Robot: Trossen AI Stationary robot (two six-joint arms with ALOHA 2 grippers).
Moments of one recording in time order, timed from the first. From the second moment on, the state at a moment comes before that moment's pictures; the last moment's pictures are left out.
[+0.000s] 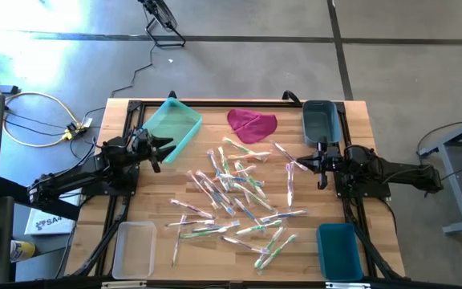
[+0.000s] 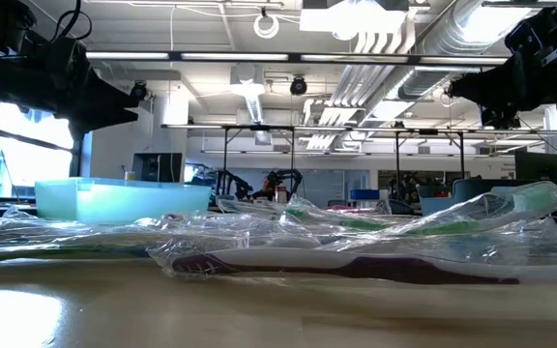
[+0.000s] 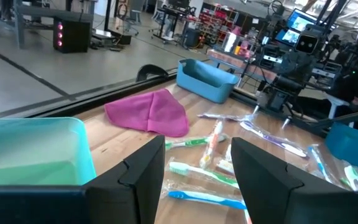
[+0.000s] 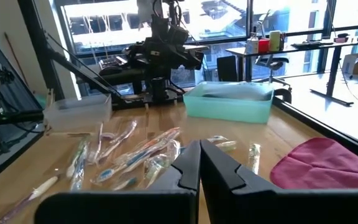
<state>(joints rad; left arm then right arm) 0.37 0.02 0.06 -0.10 -0.05 -0.29 -0.11 0.03 0.04 -0.01 0.00 0.10</state>
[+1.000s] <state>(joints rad) 0.37 0.02 0.07 -0.11 0.03 0.00 -0.11 0.03 0.04 0.00 0.03 0.13</state>
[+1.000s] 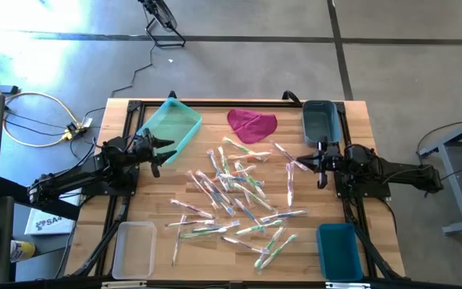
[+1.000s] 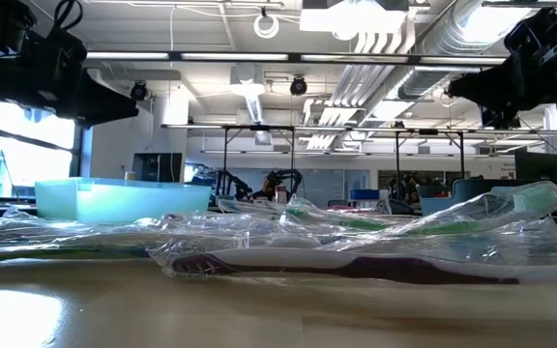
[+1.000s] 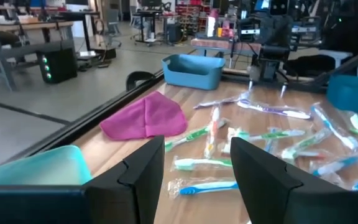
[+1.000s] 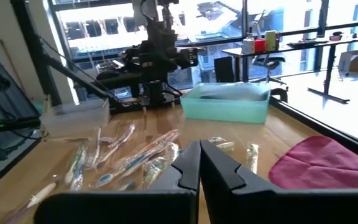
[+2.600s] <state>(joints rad) 0.37 0.02 0.06 -0.11 0.05 -0.01 -0.08 0.08 0.04 0.25 0.05 0.15</state>
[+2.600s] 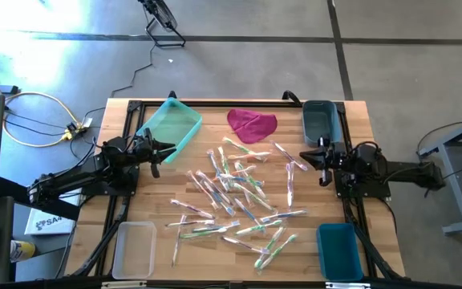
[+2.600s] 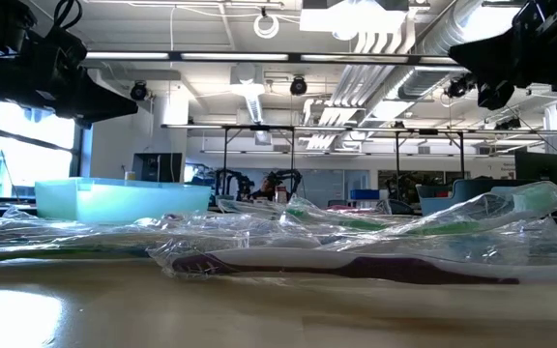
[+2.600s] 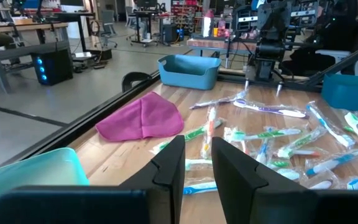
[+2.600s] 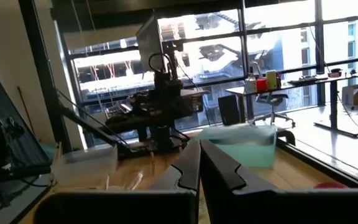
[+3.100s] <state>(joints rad) 0.37 0.02 0.06 -0.11 0.05 -0.01 -0.06 0.43 0.23 0.31 0.05 0.09</state>
